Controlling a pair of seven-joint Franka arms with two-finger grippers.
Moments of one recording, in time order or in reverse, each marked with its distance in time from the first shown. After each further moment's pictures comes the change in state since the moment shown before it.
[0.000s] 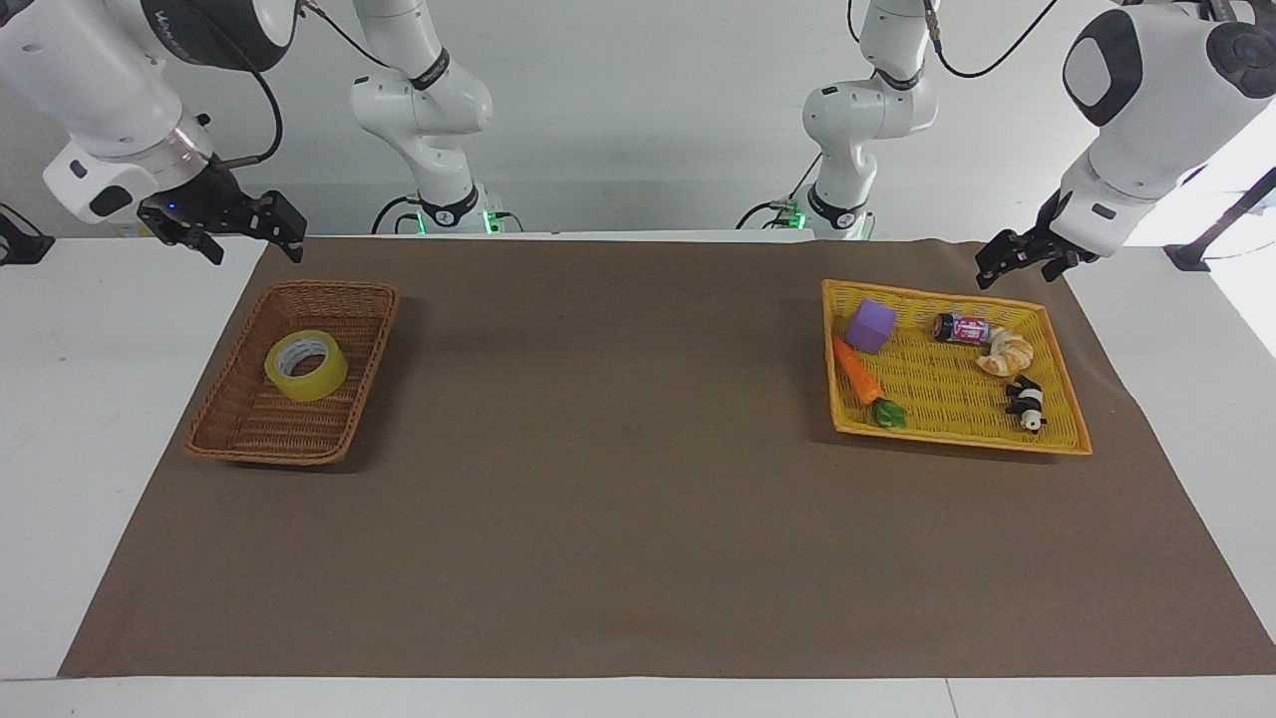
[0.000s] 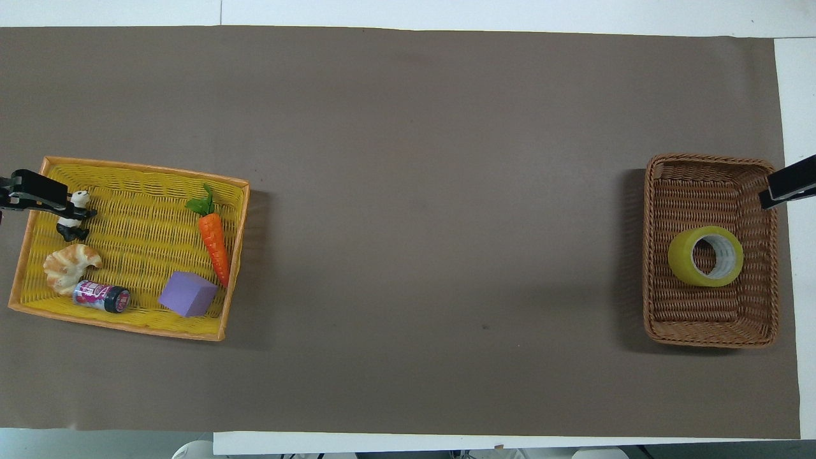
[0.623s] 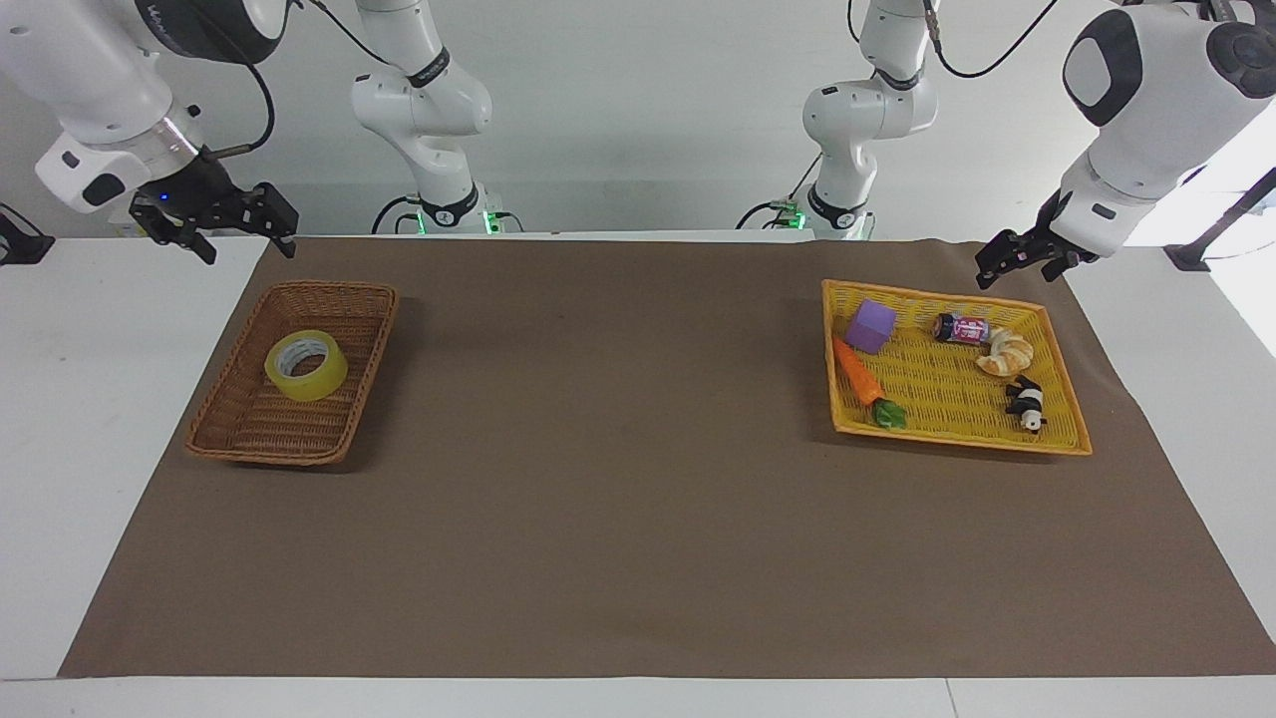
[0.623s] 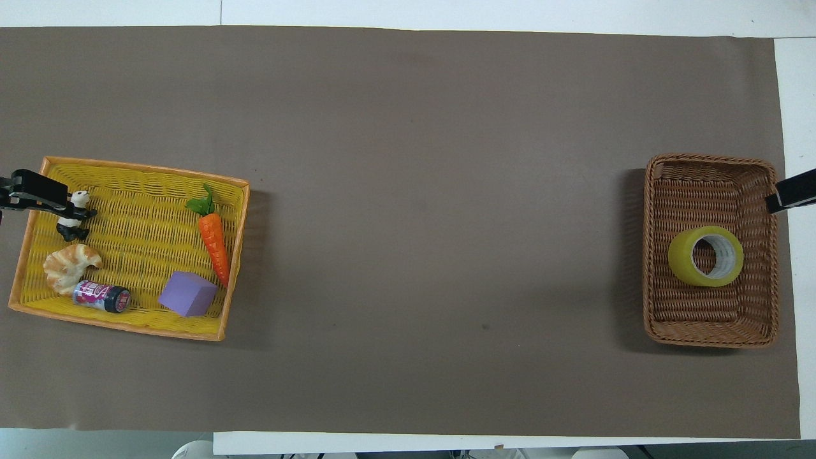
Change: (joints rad) left arm 0.000 0.000 0.000 0.000 0.000 0.000 0.000; right arm -0.059 -0.009 0.057 -0.033 0.009 0.050 -0.036
